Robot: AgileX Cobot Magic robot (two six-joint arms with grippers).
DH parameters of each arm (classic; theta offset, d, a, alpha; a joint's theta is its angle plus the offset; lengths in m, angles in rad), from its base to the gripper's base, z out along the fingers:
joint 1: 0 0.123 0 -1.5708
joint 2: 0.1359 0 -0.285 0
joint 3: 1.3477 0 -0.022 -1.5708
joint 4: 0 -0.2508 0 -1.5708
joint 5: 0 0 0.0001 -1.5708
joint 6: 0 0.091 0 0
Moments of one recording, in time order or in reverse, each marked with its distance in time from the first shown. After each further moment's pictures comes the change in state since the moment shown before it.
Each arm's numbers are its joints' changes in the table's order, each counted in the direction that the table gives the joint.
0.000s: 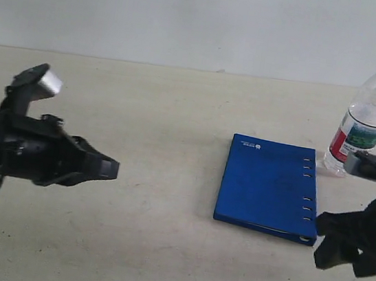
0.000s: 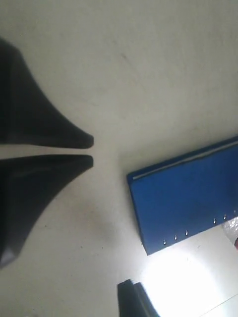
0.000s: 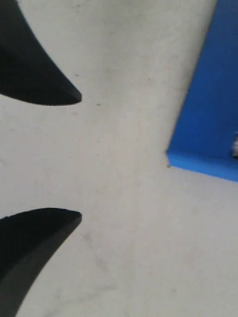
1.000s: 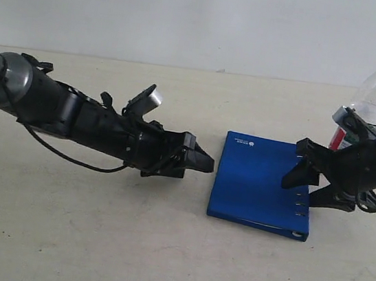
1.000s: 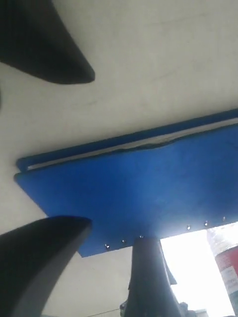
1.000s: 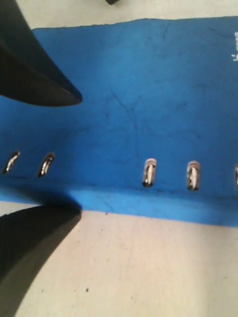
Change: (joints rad) left arm -0.094 0.647 -0.565 0.008 -0.164 -0.218; right arm -0.103 0.411 -0.326 -0.542 -0.024 -0.346
